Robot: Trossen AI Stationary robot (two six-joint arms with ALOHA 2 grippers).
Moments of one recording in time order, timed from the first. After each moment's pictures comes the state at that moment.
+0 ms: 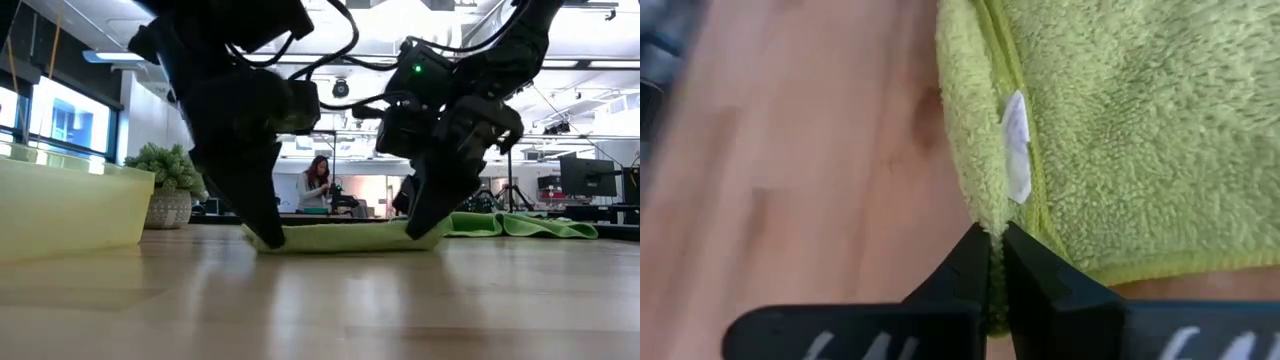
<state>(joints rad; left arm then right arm) -0.17 1.90 1.07 -0.27 -0.08 -0.56 -0.04 1.77 0.76 0.06 -0.47 0.10</state>
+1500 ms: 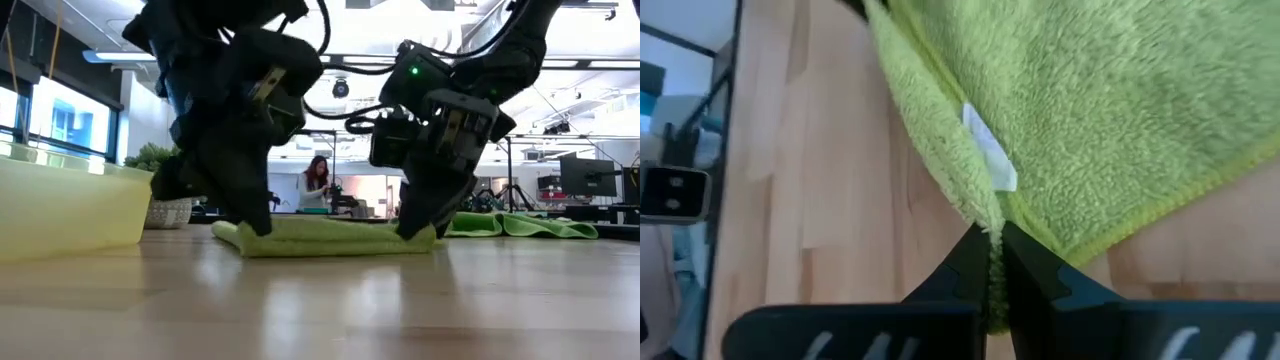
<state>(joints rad) -0.20 1.87 1.07 -0.29 0.05 -1.07 -0.03 1.81 0.77 0.13 -0.51 0.37</state>
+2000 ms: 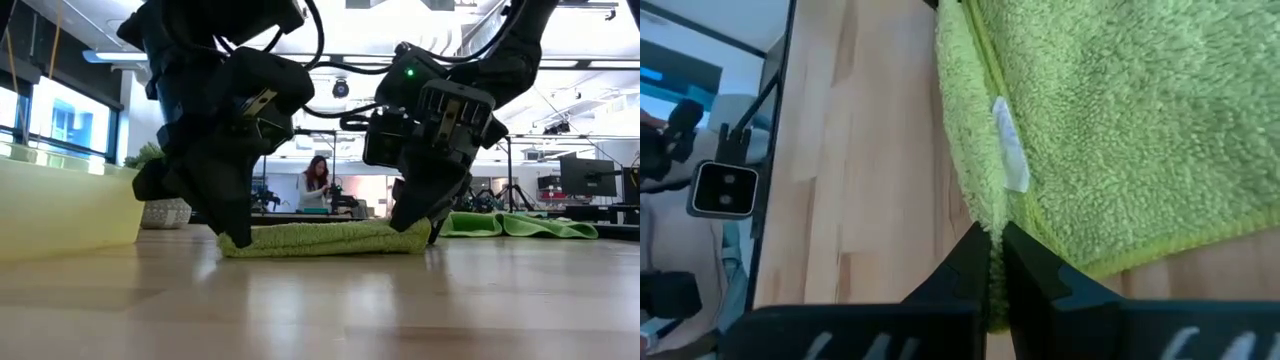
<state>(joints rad) -0.20 1.87 1.07 -0.37 0.02 -1.13 -0.03 1.85 0.77 0.20 -0.61 0.39</state>
